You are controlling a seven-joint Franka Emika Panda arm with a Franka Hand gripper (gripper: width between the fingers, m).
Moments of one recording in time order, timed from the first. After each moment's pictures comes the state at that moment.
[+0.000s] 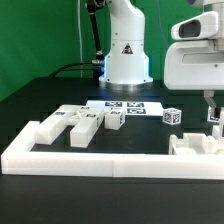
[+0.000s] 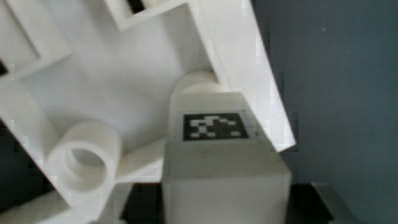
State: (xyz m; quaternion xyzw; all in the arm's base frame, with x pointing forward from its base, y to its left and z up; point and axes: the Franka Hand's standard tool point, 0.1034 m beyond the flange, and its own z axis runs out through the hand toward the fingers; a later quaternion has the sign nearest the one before) arm 0.638 0.125 0.088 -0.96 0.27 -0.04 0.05
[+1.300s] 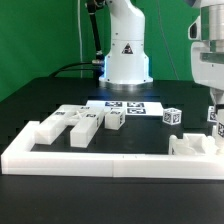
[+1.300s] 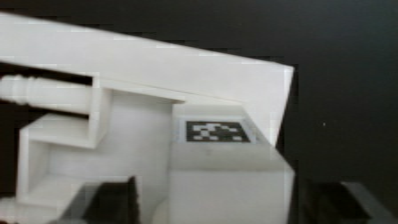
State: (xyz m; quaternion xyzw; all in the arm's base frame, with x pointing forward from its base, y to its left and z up) arm 0.634 0.125 0.085 -0.81 0.58 -0.01 0.06
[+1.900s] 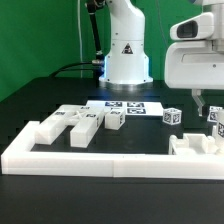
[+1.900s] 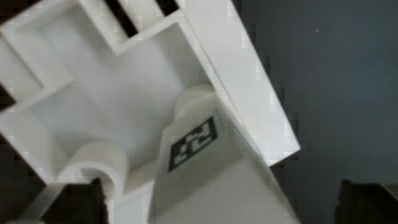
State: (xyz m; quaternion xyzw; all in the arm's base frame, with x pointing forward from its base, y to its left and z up) arm 0.636 0.125 0.090 -0.98 0.17 -0.02 0.05
